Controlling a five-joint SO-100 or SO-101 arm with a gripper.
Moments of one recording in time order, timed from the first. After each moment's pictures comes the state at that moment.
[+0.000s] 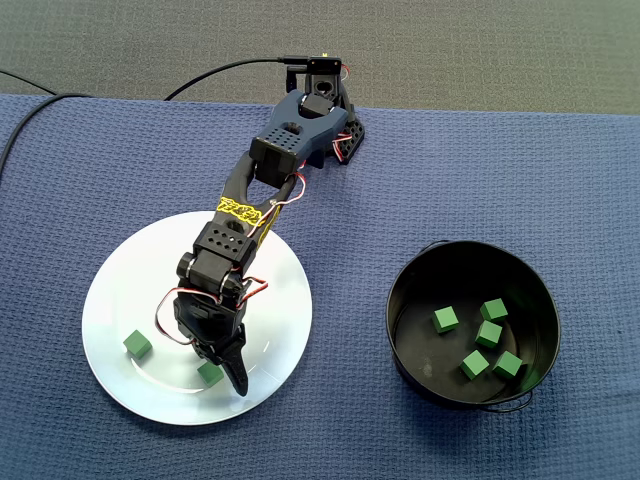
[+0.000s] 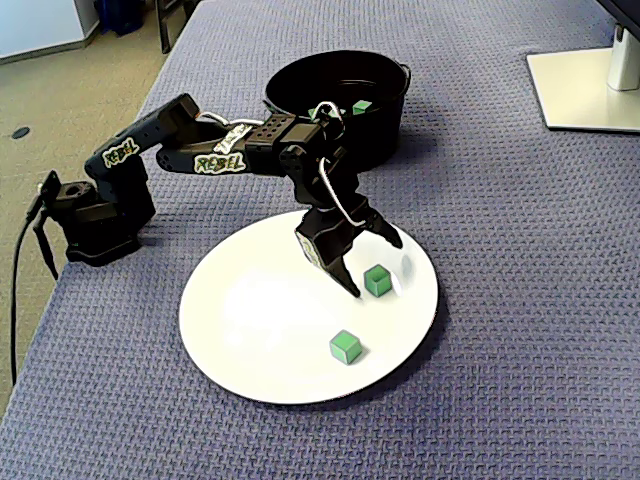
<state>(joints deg) 23.4 26.5 19.9 77.9 -58.0</state>
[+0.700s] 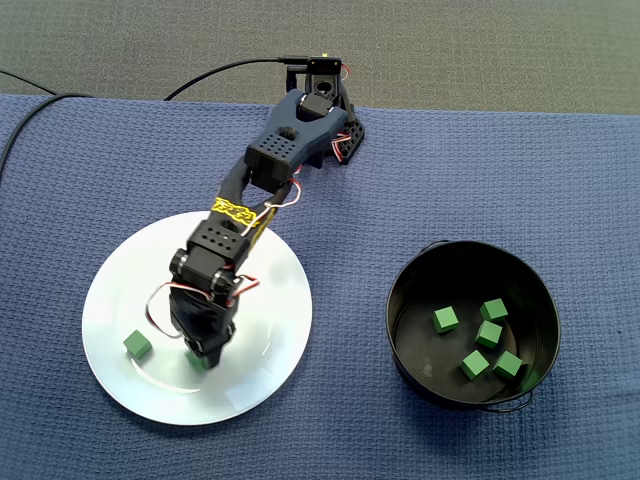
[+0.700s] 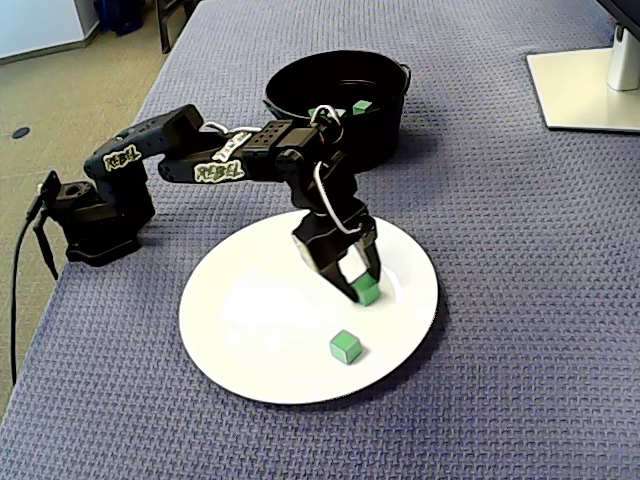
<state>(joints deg) 25.8 22.8 12.0 84.2 -50.5</state>
